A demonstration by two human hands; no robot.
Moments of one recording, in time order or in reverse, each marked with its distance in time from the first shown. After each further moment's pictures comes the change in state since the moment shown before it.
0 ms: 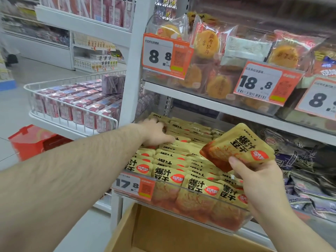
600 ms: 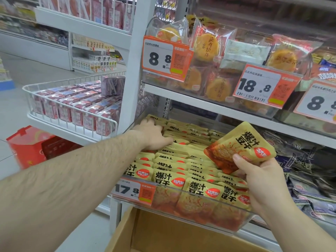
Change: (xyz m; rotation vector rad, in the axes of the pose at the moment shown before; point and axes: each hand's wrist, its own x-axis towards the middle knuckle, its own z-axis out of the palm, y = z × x) left_hand -0.012 0.004 0.001 0.052 0.030 -0.049; right_hand 0.014 -0.003 -0.003 0.063 0.024 0.141
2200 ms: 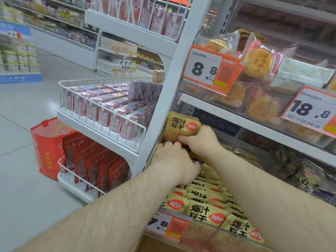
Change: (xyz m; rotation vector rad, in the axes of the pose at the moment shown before) left_hand -0.047 0.009 0.020 -0.106 0.087 -0.034; right_hand 0.052 -0.015 0.192 -0.690 -0.431 -0.274
